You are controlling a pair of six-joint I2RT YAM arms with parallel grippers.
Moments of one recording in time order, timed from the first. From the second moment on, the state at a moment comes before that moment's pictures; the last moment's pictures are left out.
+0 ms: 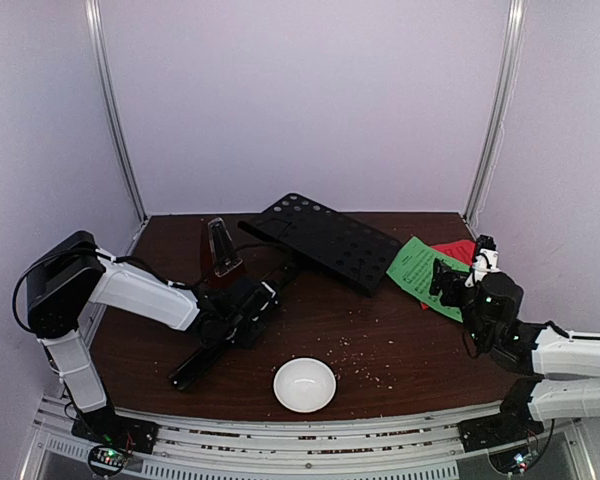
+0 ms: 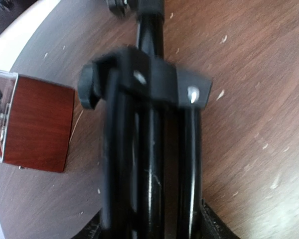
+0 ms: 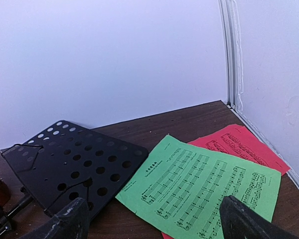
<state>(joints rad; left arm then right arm) -0.93 1.80 0.89 -0.06 -0.50 -0.04 0.66 0.90 0.26 0.49 0.71 0.30</state>
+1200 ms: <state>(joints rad) -0.09 1.00 0.59 0.10 0.15 -0.31 -0.12 1.00 0.46 0.09 0.06 0.41</state>
